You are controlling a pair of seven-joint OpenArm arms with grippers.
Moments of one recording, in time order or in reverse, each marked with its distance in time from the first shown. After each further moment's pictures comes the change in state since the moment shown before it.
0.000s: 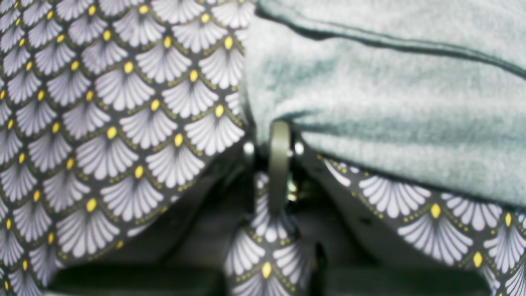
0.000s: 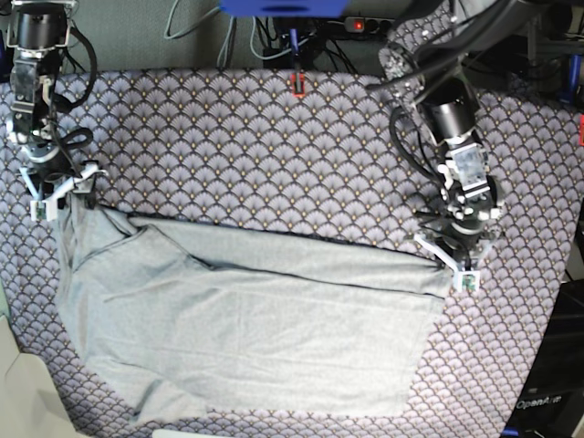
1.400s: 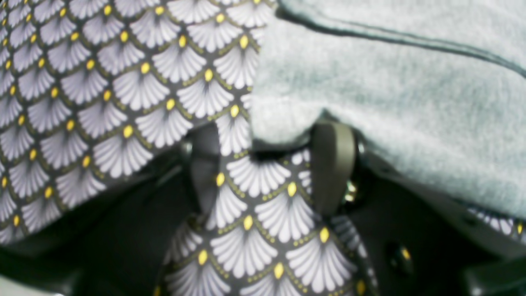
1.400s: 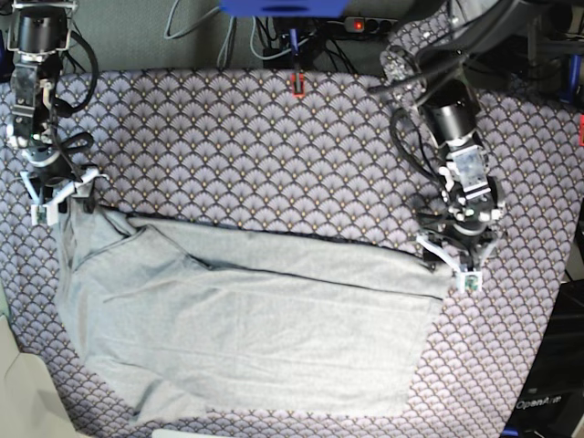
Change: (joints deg) left arm -0.3 -0.2 -0.4 -1.2 0.2 0.3 -0.7; right arm 1.0 -0.2 0.0 -0.1 0.0 0.0 -0.4
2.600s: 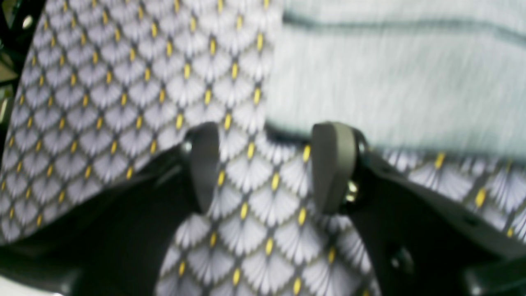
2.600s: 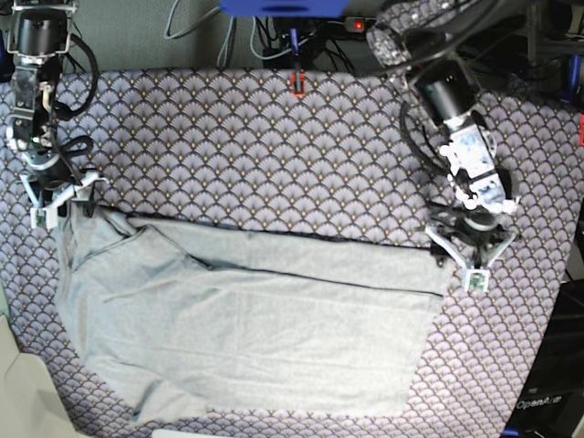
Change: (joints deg) left arm 4.5 2.8 0.1 16.1 2.8 -7.8 5.8; right arm 0.6 0.0 0.0 0.0 0.0 0.0 0.2
